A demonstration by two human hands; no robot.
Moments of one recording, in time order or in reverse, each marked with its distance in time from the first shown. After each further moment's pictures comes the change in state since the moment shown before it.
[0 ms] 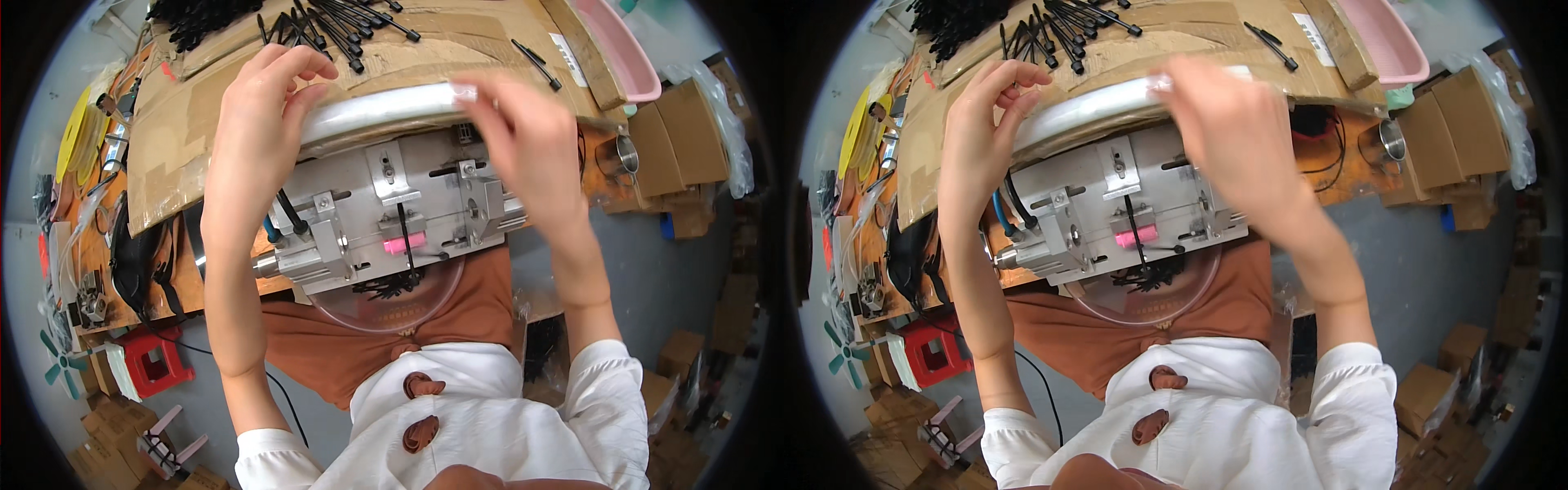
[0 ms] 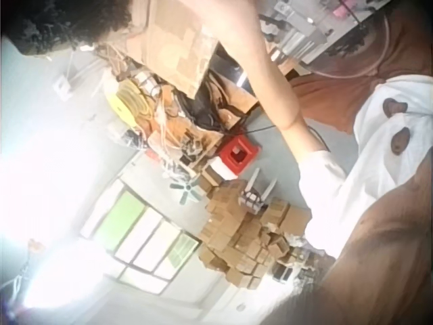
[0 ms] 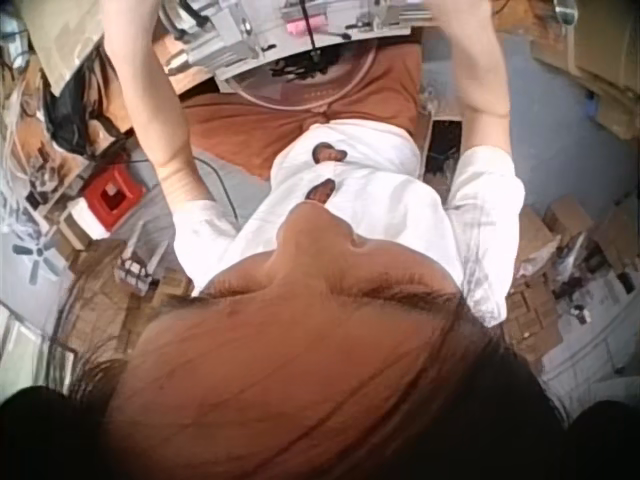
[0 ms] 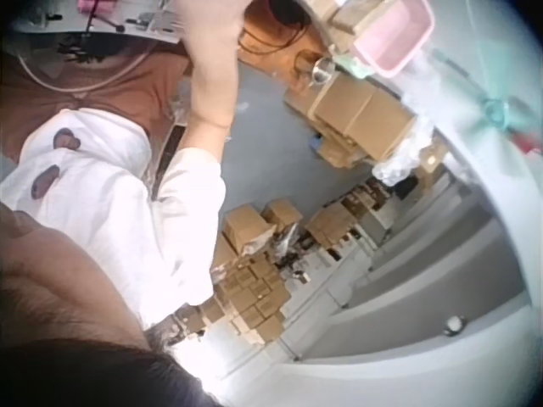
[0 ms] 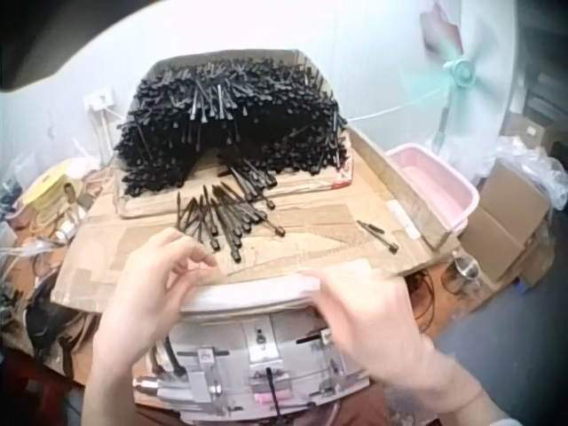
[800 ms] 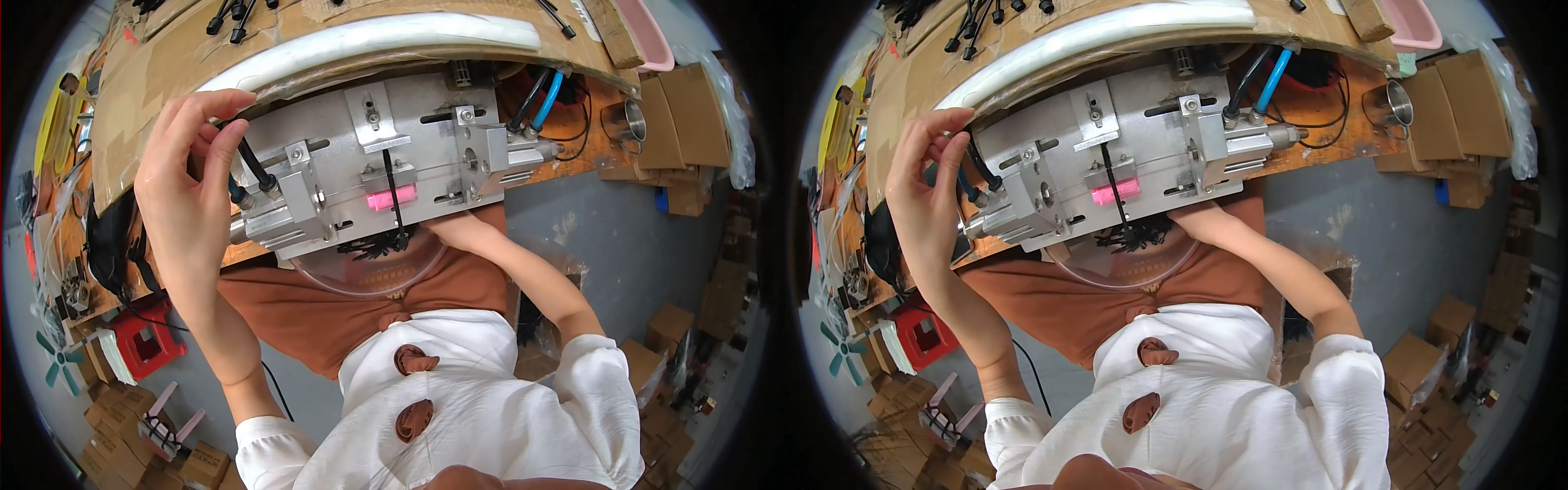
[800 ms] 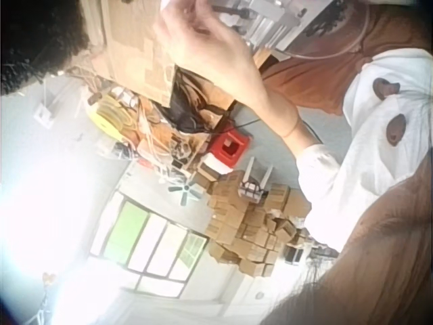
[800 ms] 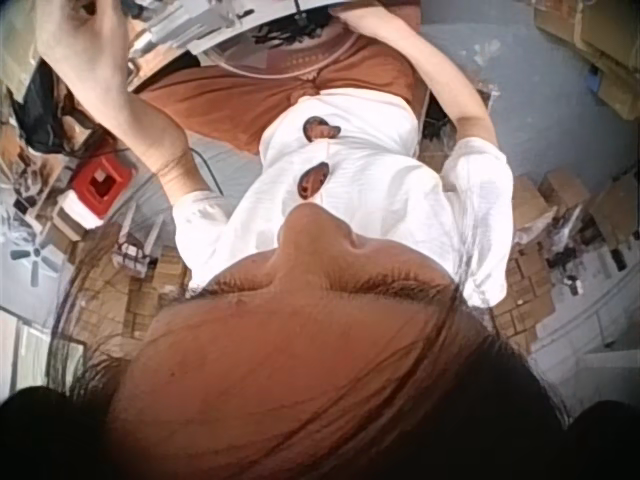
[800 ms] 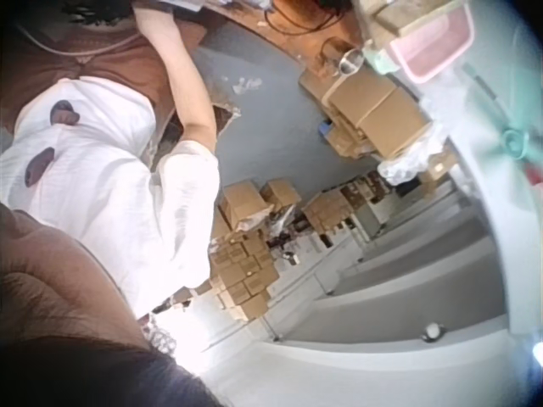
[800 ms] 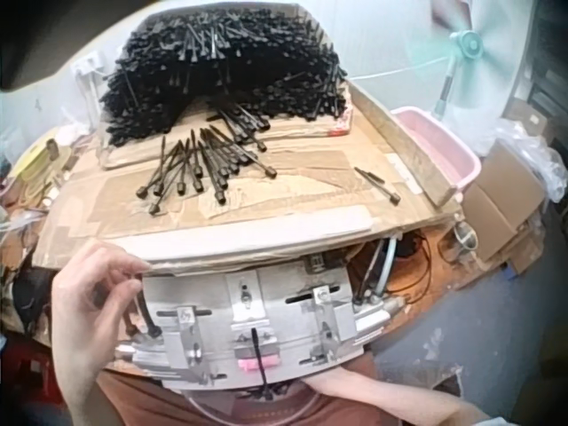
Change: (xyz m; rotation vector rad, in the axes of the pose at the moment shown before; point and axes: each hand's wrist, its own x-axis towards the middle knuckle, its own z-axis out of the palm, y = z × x) left_hand -0.070 0.003 -0.013 -0.032 0.096 -0.151; right_hand -0.231 0.012 0.096 0.156 -0.863 0.123
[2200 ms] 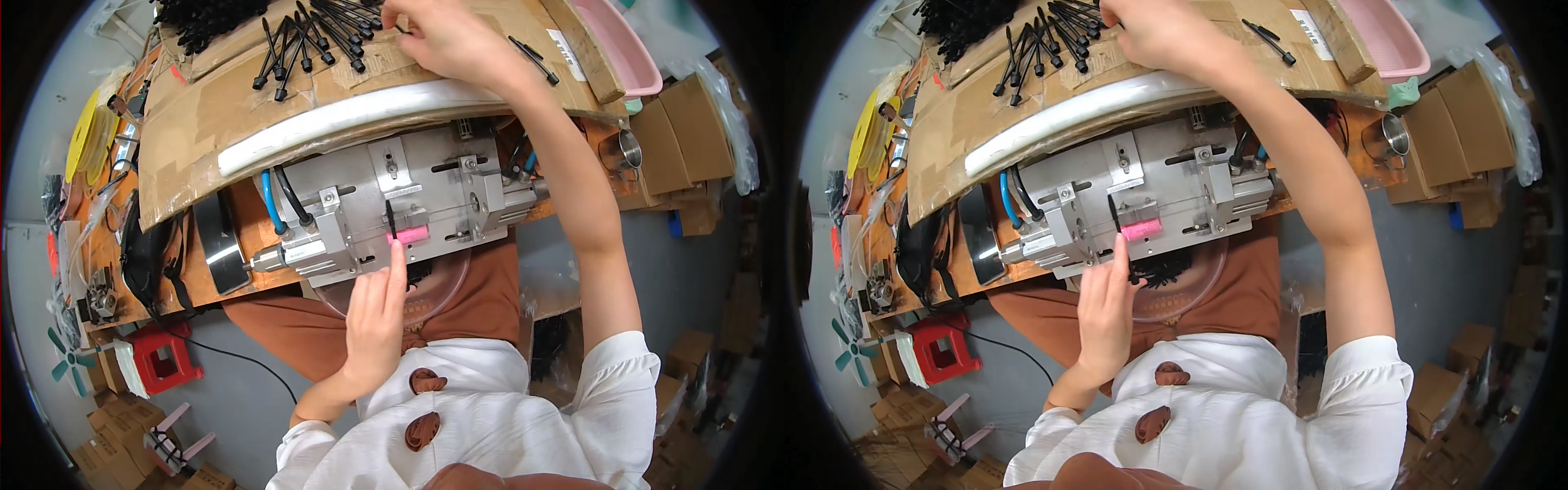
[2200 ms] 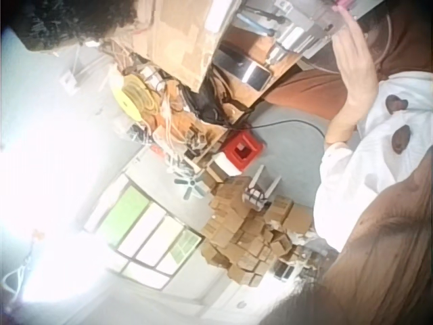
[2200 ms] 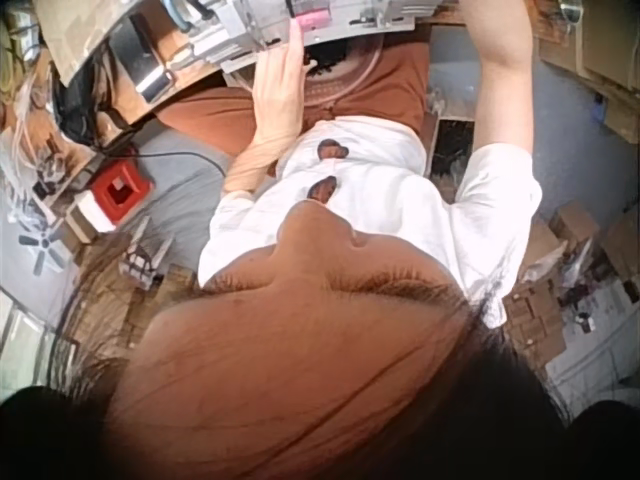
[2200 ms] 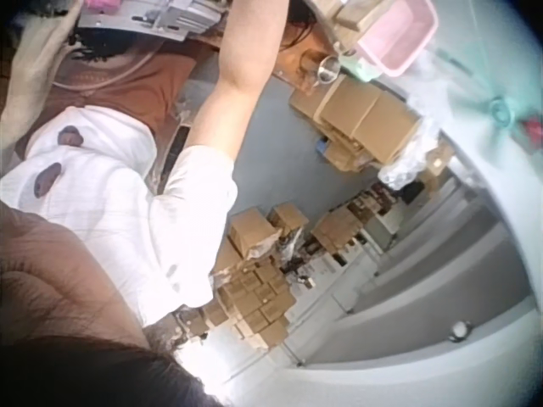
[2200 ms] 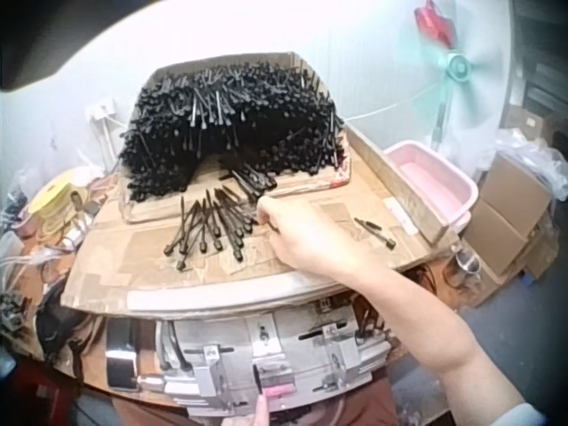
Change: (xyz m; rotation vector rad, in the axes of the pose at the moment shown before) left_hand -0.122 0.057 0.075 0.070 -0.120 0.013; right_hand 0.173 -0.011 -0.261 -0.129 0.631 -0.125
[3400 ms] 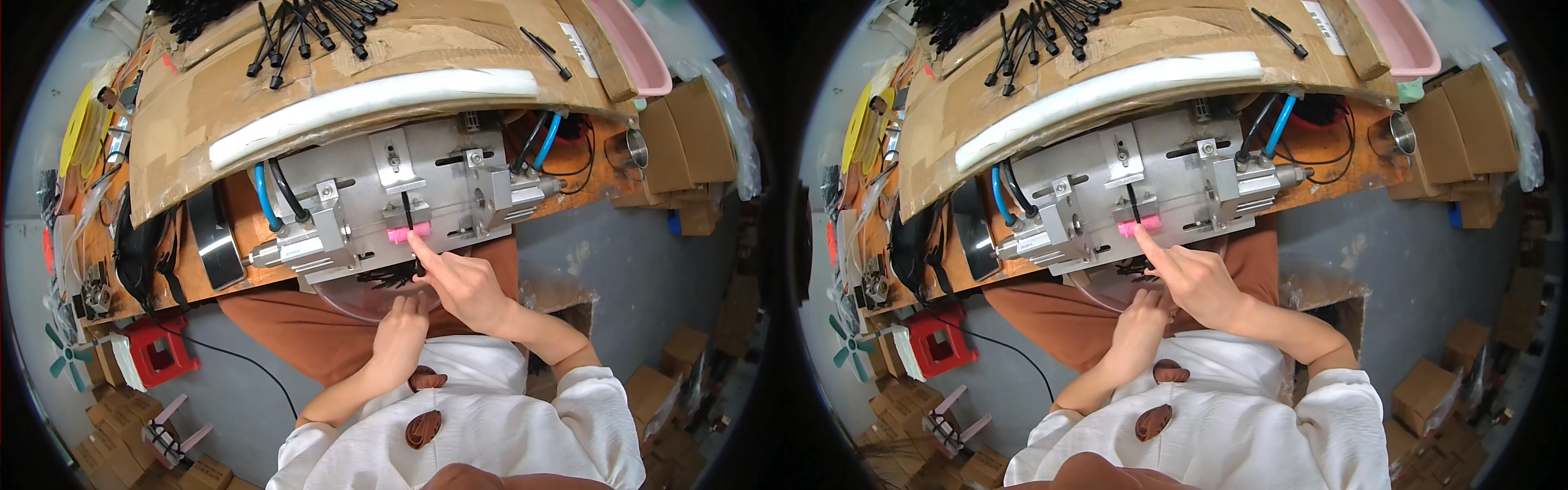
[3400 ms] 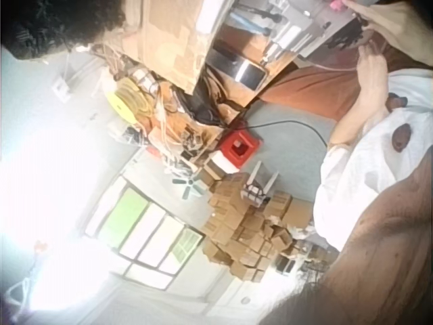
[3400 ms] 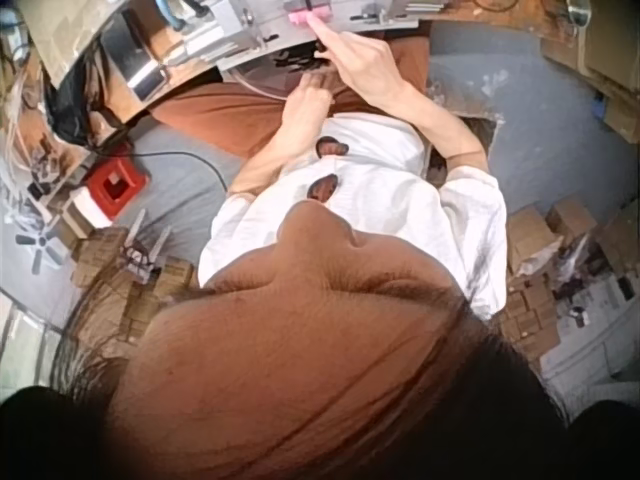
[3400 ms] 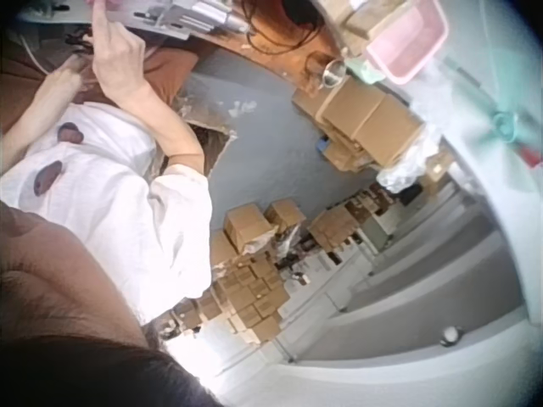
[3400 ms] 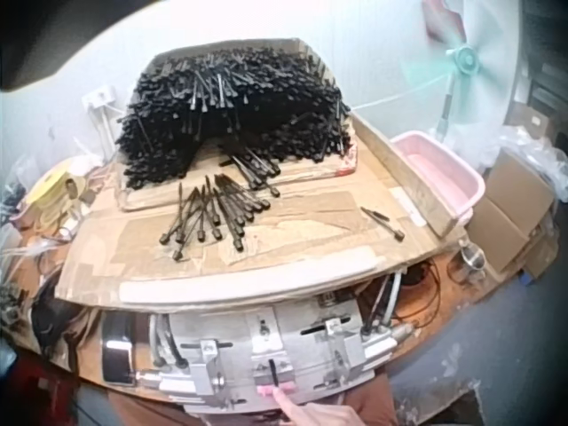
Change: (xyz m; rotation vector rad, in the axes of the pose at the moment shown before) left_hand -0.059 -0.006 0.046 0.161 -0.714 -0.020; right_hand -0.219 -0.131 0.024 0.311 -0.165 0.173
